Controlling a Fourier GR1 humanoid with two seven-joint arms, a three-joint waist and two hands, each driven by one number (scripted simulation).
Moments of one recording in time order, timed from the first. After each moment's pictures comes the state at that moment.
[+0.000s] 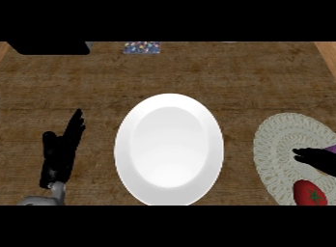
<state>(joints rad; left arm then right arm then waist) -0.02 0.22 -0.14 -1.48 0.05 0.26 0.21 0.09 -0.86 0.14 -1.51 0.54 0.43 -0.61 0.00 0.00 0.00</state>
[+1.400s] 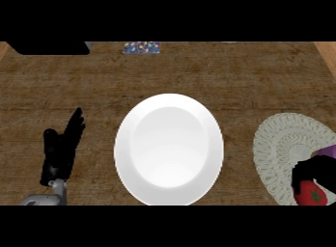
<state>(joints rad) -0.03 0.15 -0.06 -1.47 -0.03 0.19 0.22 0.06 -0.64 0.09 -1.42 0.85 0.35 -0.73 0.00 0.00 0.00</state>
